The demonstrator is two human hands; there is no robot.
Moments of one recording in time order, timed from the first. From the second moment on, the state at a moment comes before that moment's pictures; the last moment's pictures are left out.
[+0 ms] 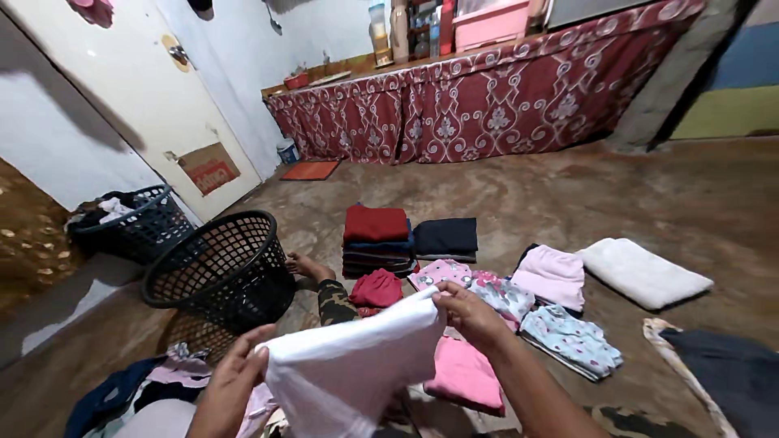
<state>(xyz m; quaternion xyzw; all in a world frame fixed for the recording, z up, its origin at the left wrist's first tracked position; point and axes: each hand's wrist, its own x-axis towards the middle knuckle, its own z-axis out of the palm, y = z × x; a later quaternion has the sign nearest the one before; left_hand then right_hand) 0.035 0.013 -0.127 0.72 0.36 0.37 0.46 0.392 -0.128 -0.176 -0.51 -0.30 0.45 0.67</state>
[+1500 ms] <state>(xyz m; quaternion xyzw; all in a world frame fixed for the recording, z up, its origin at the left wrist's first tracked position) 0.093 0.047 0.010 0.88 0.45 -0.03 0.16 0.401 -0.164 -0.045 -0.78 -0.45 0.20 0.39</state>
